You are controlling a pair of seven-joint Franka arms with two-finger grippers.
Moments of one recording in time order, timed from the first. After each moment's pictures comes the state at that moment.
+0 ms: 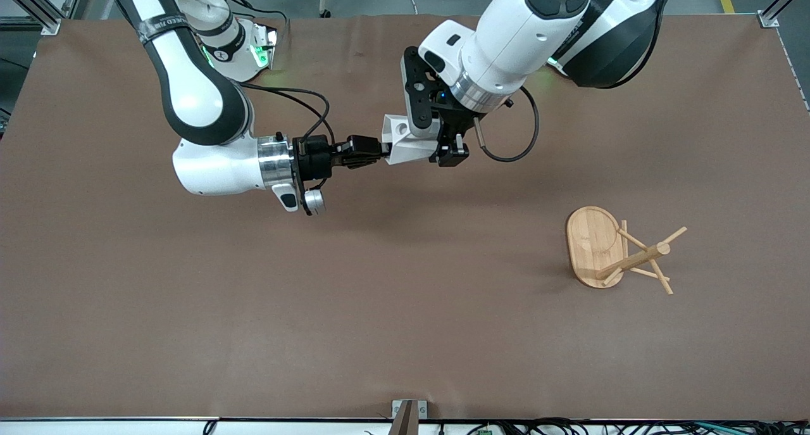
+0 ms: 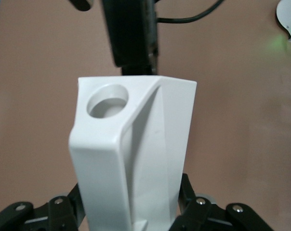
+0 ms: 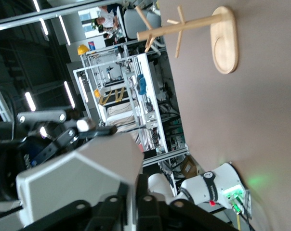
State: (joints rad) left arm -0.42 0.32 -0.30 -1.33 -0.19 1.80 0.73; right arm 0.33 0.31 0.13 -1.80 1.56 1.87 -0.28
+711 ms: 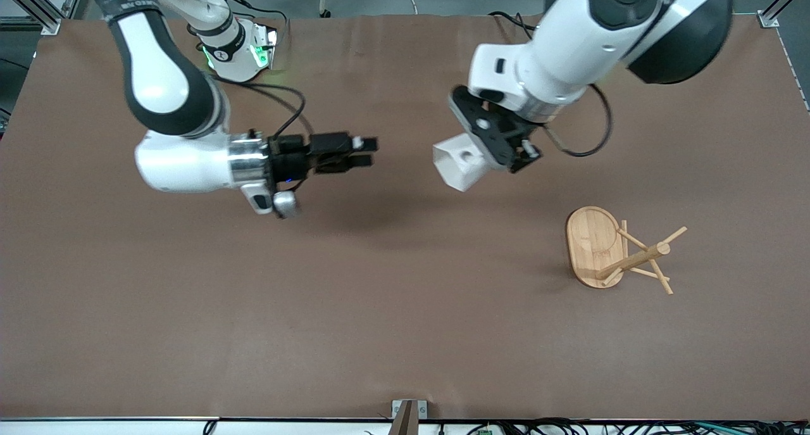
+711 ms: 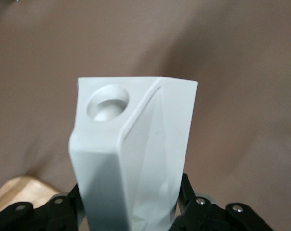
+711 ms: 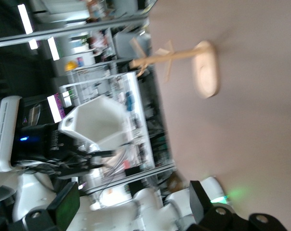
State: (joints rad) left arm -0.30 0.28 -0.28 -1.32 -0.10 1.61 0.30; right arm 0.30 0.26 0.02 -1.78 1.39 1.89 -0.23
